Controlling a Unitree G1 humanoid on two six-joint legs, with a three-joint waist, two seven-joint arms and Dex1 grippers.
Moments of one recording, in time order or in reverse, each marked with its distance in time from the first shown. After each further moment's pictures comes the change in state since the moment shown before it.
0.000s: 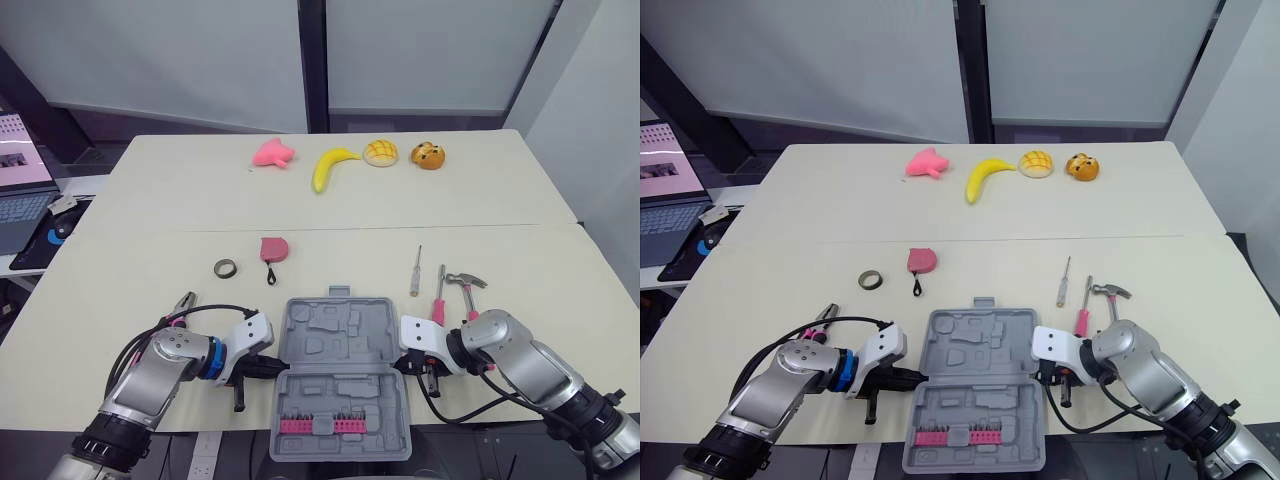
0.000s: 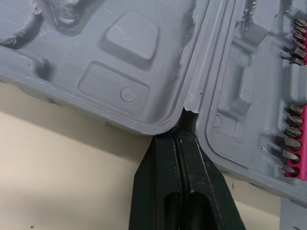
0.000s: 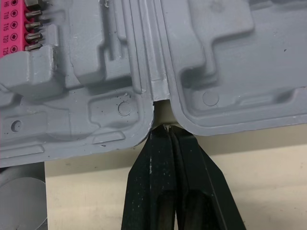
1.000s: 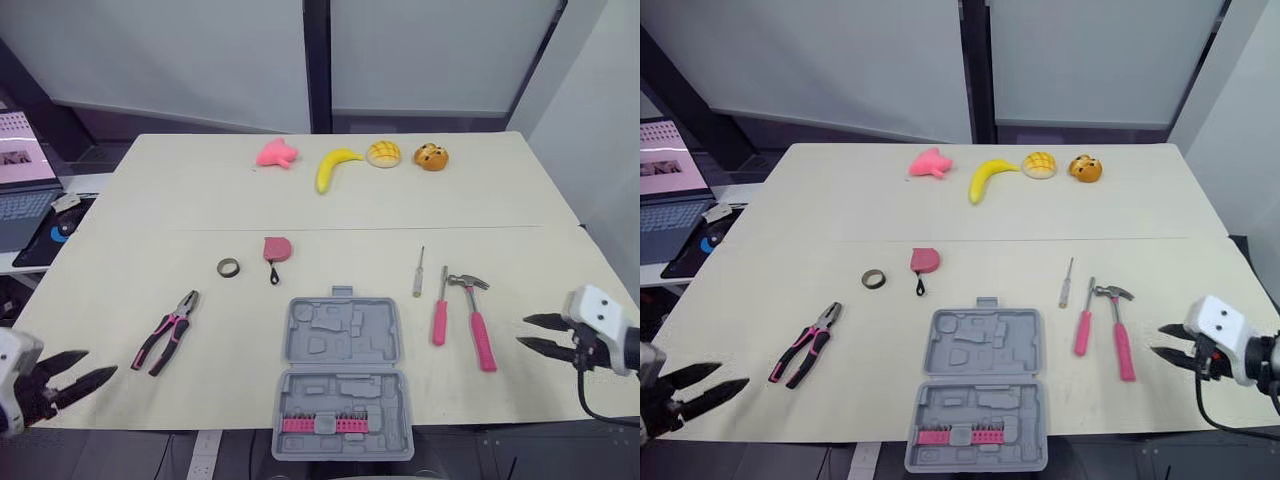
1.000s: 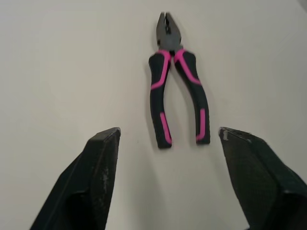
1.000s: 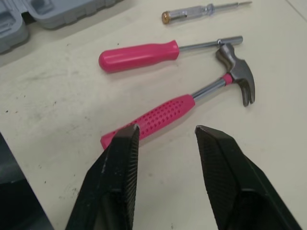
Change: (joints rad) left arm 0.477 0.176 0.863 0.320 -0.277 -0.171 0.092; right arm 0.551 -0.282 -0.902 0.019 0.287 -0.326 0.040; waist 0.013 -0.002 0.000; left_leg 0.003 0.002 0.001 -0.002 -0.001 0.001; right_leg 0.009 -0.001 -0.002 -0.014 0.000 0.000
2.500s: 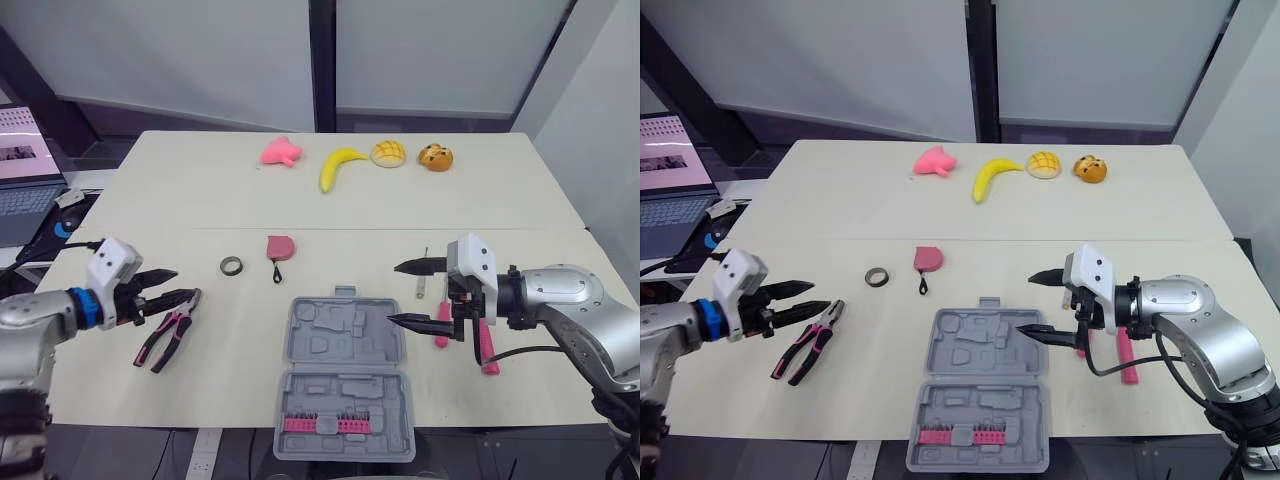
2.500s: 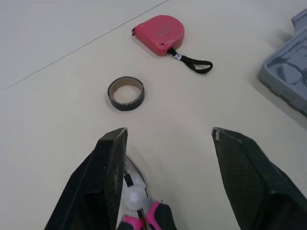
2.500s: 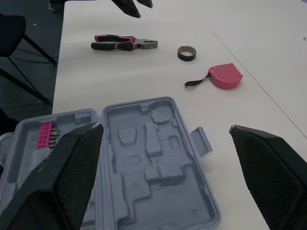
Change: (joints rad) left arm -0.683 0.030 -0.486 0.126 0.120 -0.009 -0.034; right arm -0.585 0.204 0.504 -0.267 0.261 0.326 -0.188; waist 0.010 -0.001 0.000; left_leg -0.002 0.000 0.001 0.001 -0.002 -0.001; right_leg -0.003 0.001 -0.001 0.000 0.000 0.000
